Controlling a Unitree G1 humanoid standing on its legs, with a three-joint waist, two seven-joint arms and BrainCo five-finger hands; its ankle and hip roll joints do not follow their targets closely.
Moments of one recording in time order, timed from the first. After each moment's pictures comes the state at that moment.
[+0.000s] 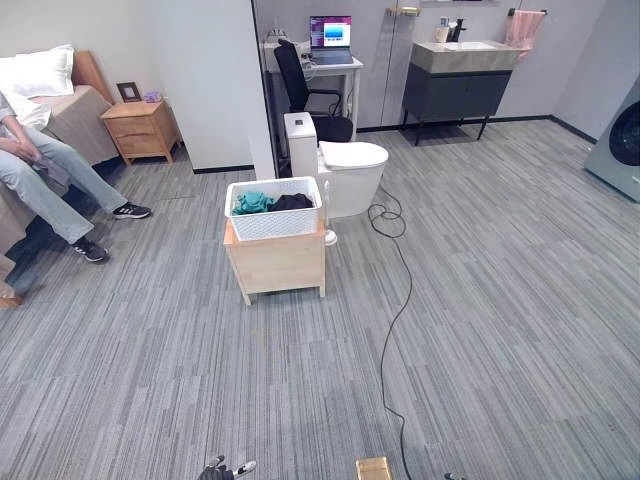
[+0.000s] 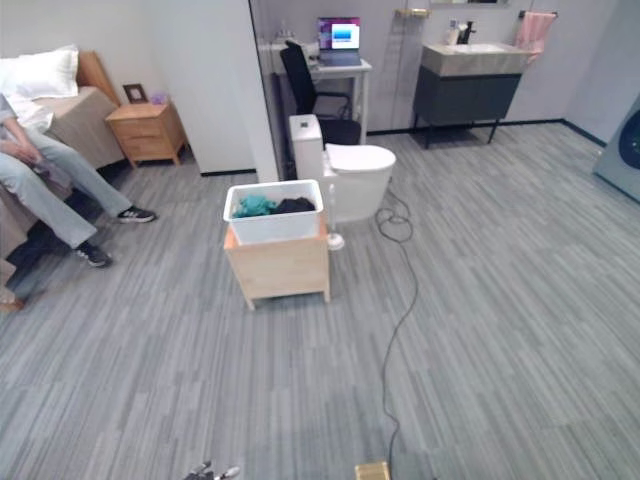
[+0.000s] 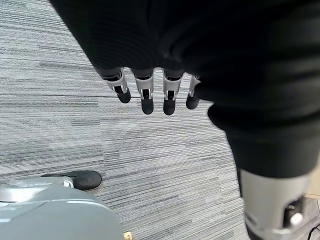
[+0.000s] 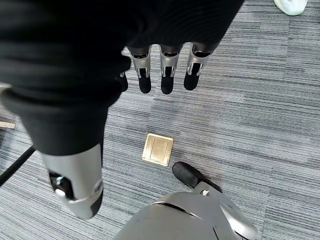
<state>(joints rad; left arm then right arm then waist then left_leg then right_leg) 0.04 0.19 -0.14 1.28 -0.23 -0.17 -0.01 0.04 -0.28 0.34 1.27 0.02 -0.09 -0.01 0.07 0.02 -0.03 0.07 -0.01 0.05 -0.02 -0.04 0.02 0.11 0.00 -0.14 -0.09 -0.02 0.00</state>
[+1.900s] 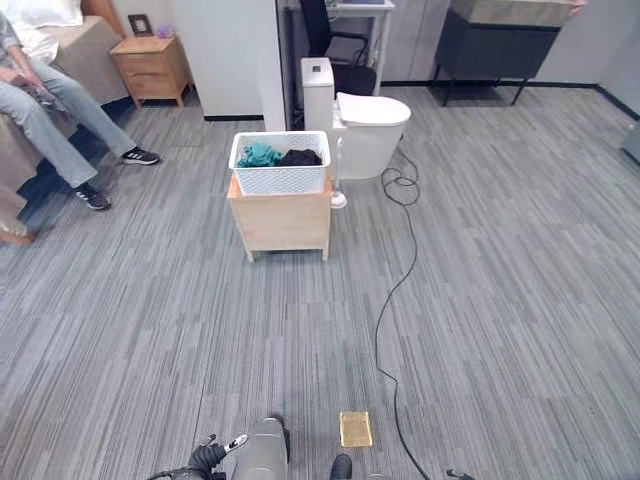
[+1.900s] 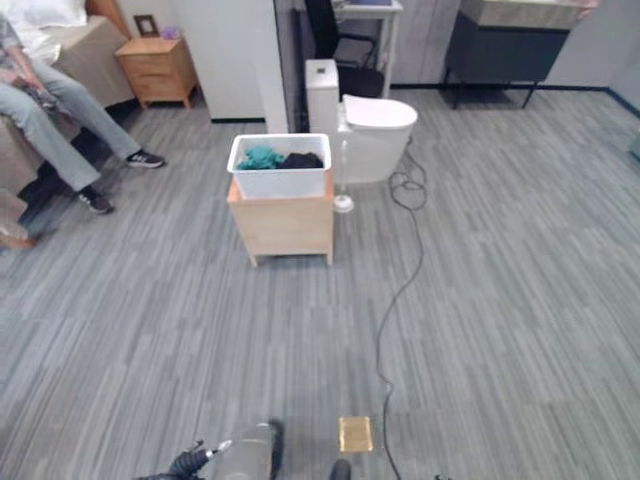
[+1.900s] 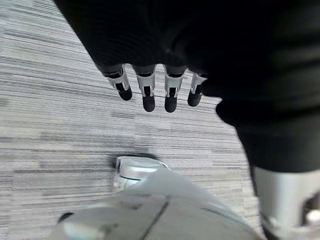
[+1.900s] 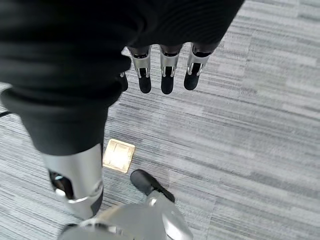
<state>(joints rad) -0.05 0.23 -0.14 1.34 -0.31 -0.17 -0.01 -0.02 -0.30 0.34 1.35 0.08 -0.09 -0.02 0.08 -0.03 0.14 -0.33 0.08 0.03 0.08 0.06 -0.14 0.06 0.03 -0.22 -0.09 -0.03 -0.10</state>
